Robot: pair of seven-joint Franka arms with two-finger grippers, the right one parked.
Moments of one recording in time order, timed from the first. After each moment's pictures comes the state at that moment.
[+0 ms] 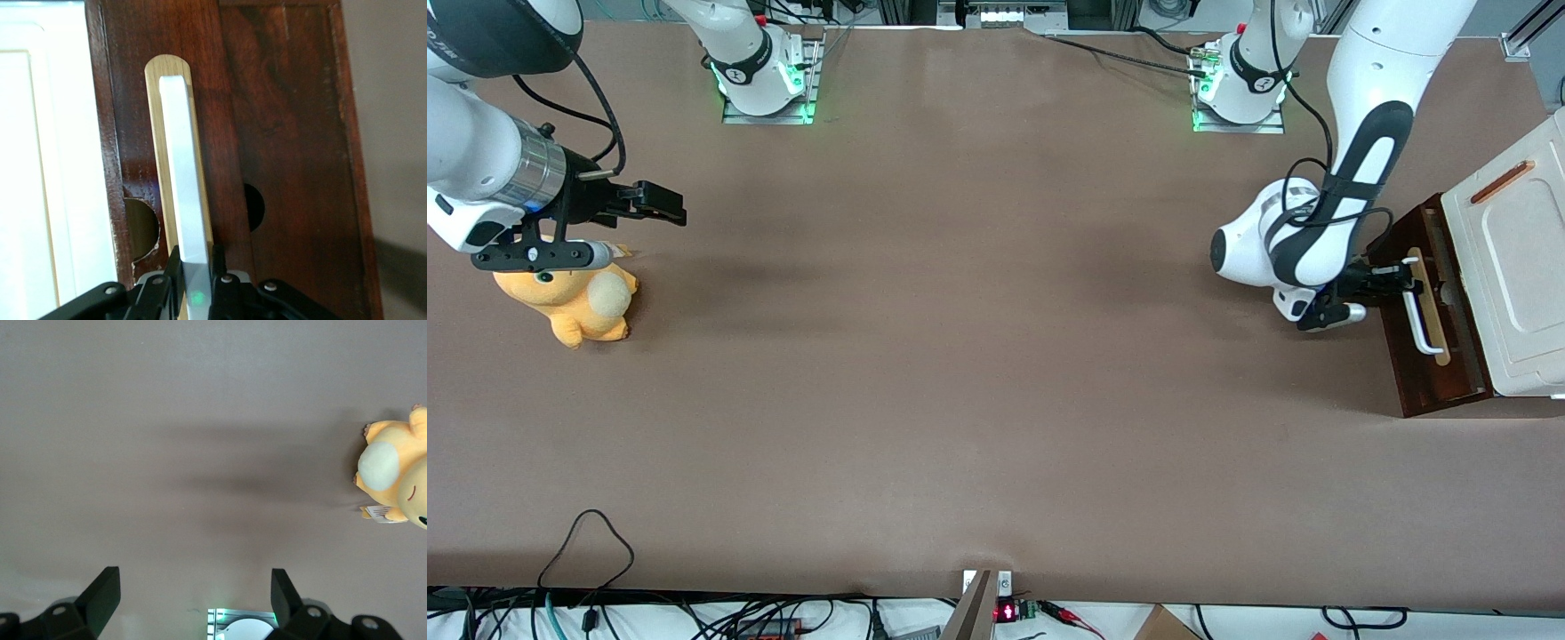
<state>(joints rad) -0.05 0.45 -0.15 -2.25 1.45 1.64 -1.04</state>
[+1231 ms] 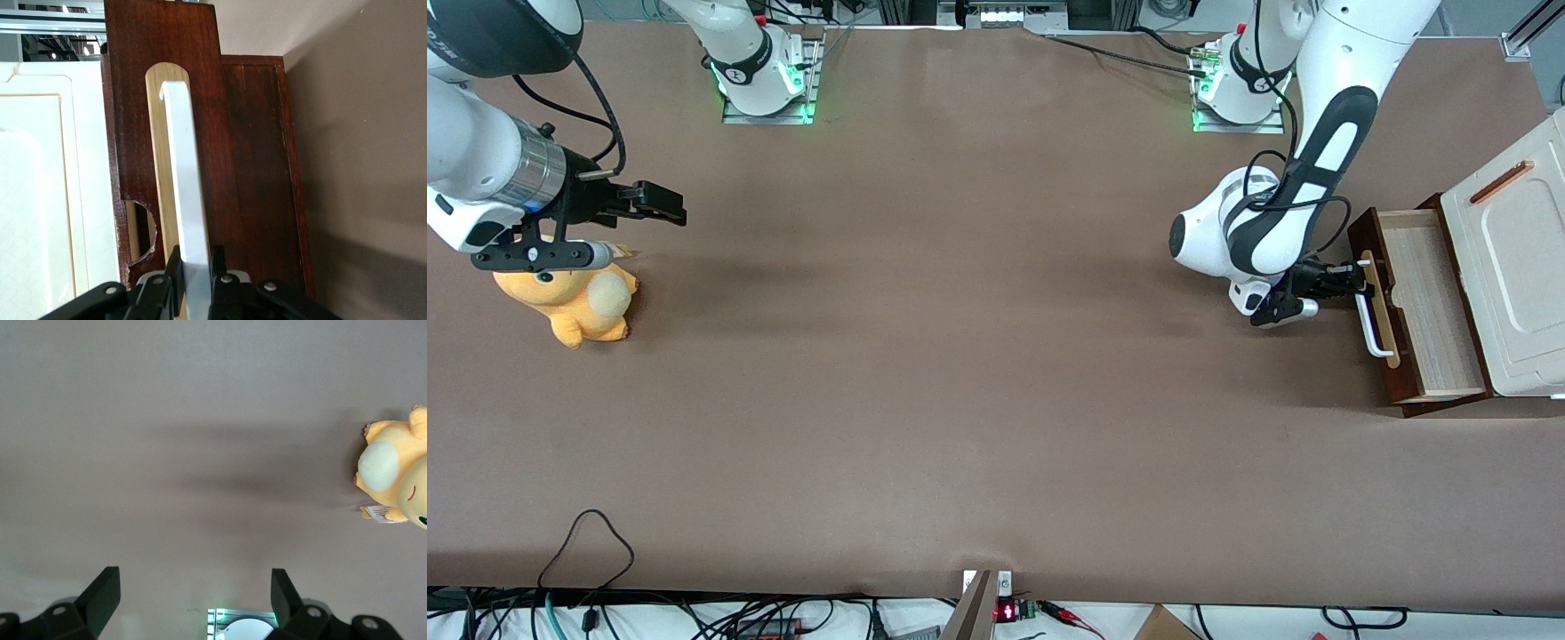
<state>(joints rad) -0.08 0.44 -0.24 -2.23 1.36 1.64 -1.04</state>
